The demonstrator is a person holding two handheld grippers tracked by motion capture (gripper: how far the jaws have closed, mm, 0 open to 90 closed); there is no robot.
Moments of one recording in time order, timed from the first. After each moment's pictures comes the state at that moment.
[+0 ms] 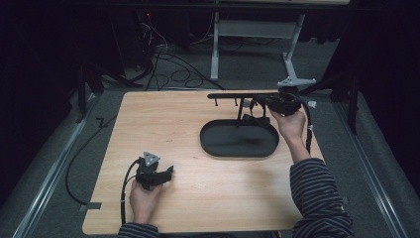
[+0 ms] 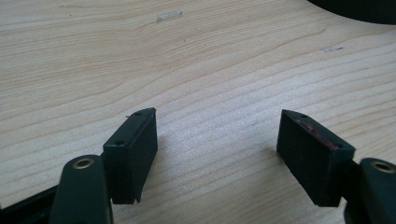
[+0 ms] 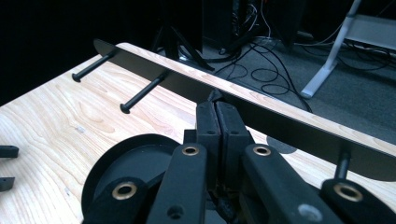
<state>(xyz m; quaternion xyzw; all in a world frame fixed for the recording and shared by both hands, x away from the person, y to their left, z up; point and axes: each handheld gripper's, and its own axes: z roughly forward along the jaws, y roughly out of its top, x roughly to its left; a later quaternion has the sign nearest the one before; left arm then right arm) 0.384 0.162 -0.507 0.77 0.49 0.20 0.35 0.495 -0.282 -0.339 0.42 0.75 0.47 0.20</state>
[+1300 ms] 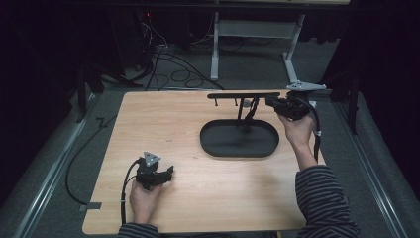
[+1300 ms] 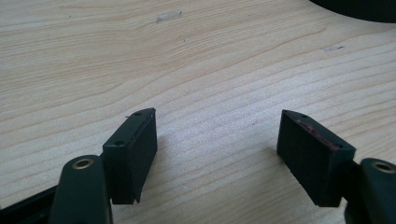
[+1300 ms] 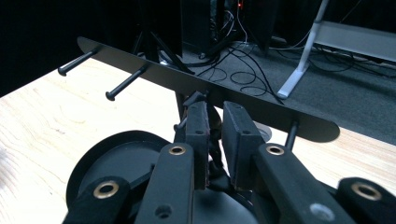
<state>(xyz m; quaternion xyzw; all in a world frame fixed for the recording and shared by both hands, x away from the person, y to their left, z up) 0.384 0.161 -0.507 0.77 0.49 0.21 0.35 0.473 -0.297 -0.336 0.44 0.74 0.46 0.24</state>
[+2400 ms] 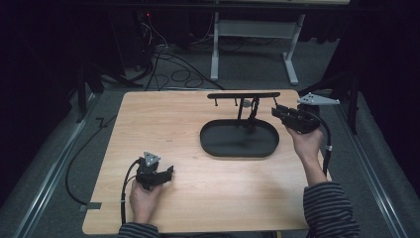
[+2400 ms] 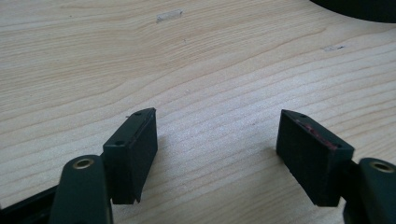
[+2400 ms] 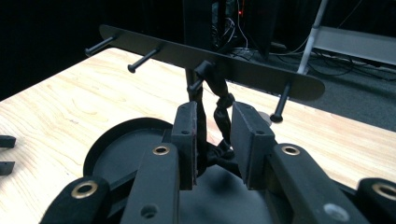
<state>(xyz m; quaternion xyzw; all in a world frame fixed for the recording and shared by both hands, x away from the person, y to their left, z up) 0.384 0.161 -0.507 0.77 0.49 0.21 0.35 0.433 -0.313 -0.345 0.43 0.72 0.48 0.24</state>
